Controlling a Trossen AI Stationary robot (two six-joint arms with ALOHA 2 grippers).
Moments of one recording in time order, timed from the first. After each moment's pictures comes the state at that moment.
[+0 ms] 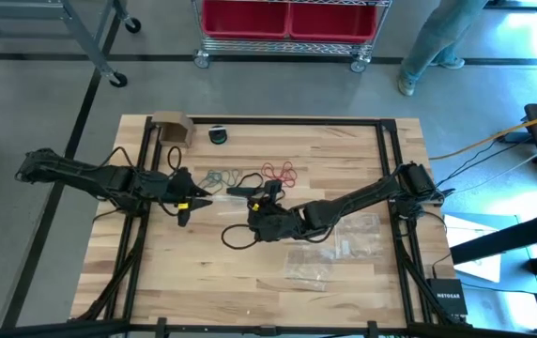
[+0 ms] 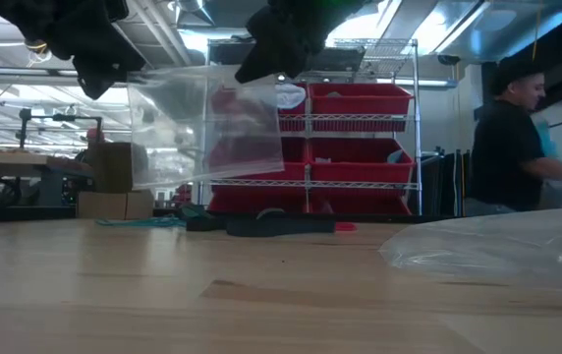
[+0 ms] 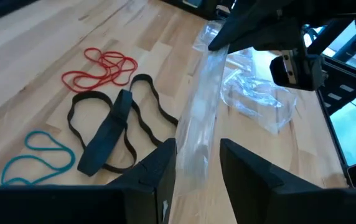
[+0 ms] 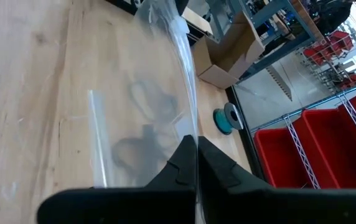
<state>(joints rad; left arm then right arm) -0.18 0.66 0.49 -0.30 -0.26 -0.44 0.29 1.92 1.43 -0.17 0.79 -0.23</state>
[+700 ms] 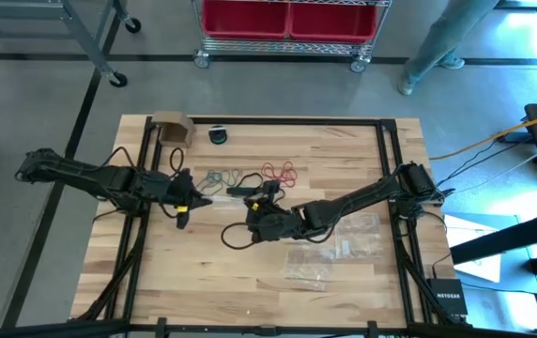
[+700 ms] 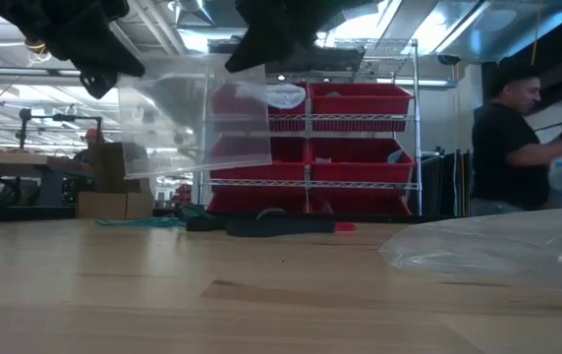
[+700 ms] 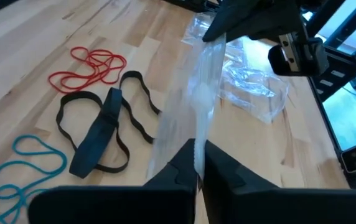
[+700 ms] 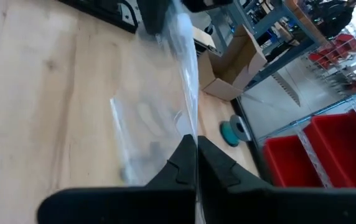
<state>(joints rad) -0.18 0.67 0.49 -0.30 -0.20 -0.37 0.29 1.92 1.43 -0.11 0.75 -0.22</state>
